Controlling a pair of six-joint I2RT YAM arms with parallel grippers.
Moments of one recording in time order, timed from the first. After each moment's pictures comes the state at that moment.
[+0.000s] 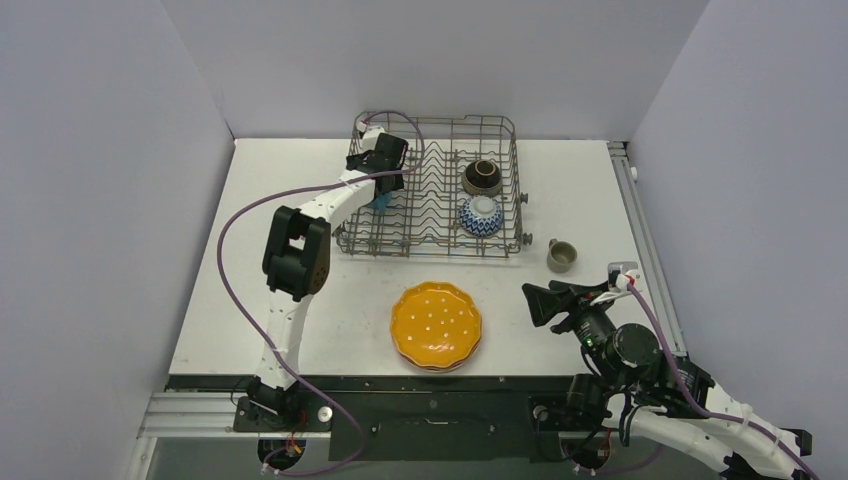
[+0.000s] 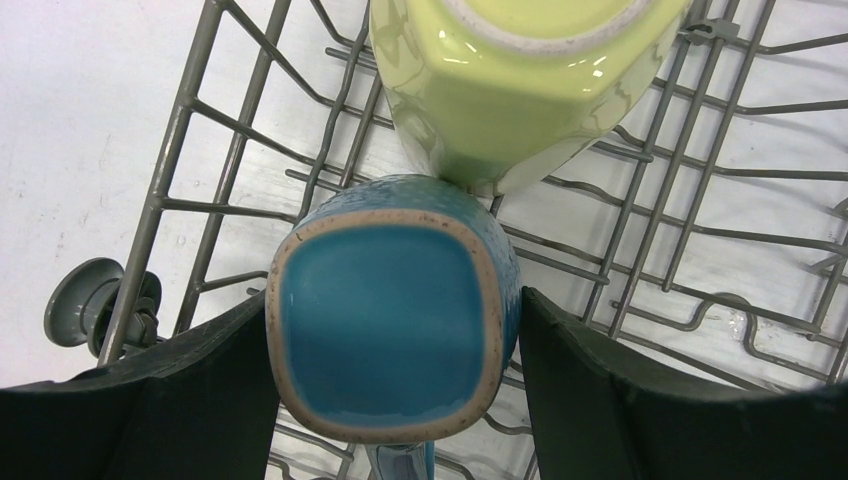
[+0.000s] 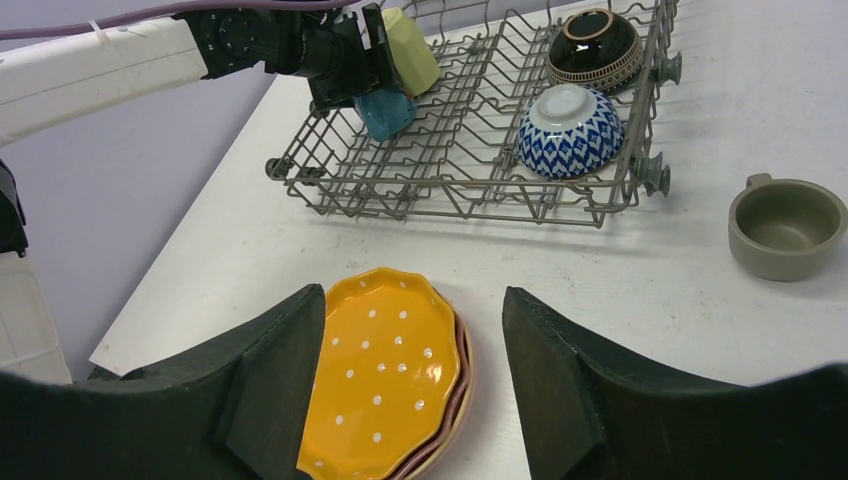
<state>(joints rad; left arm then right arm) -0.44 2.28 1.91 -0.46 -0.54 -0.50 1.13 0.22 0.62 -0.51 0.70 0.52</state>
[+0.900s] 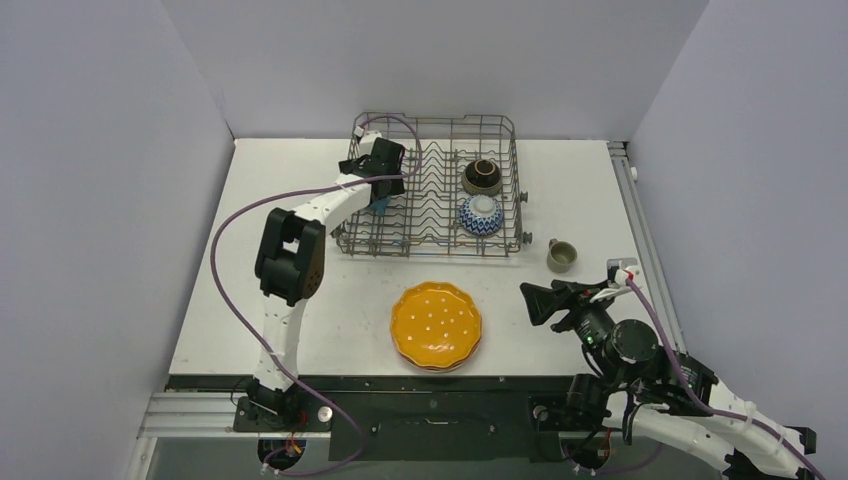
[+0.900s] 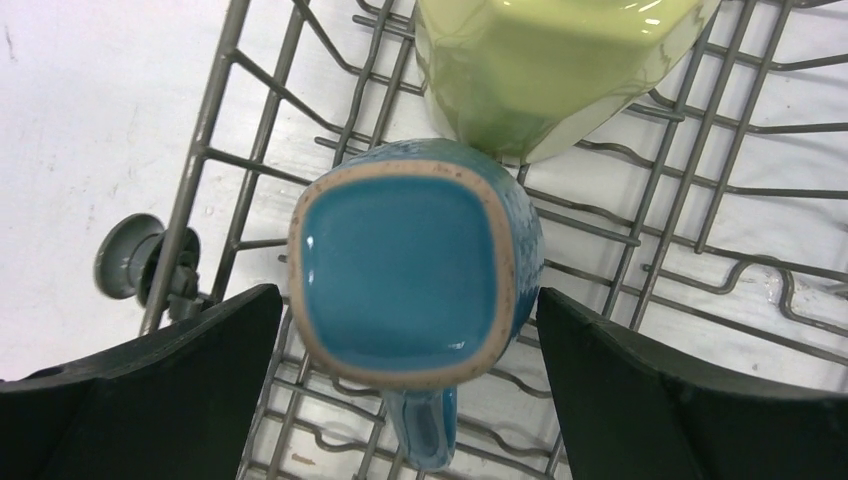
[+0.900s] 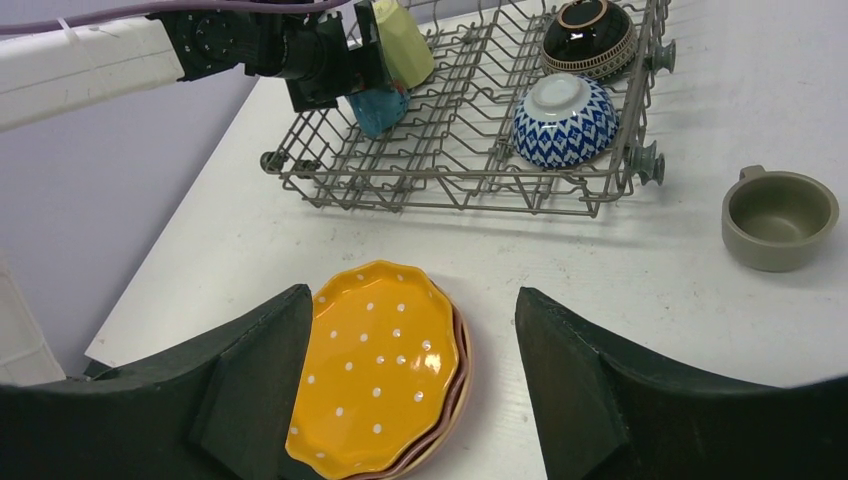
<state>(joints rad) -0.44 2.23 1.81 -0.44 -0.54 -0.49 1.13 0.27 0.66 -0.56 0.70 0.55</state>
